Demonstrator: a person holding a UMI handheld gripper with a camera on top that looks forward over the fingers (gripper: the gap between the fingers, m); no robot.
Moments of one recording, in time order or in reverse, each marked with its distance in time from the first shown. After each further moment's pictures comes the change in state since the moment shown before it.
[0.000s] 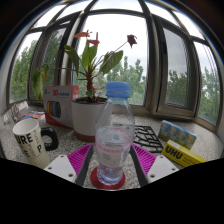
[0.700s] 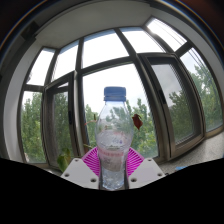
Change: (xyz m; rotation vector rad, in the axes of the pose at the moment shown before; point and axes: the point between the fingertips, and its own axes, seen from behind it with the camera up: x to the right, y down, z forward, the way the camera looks) arm -0.036 -0.284 -0.121 0.533 -0.135 0.280
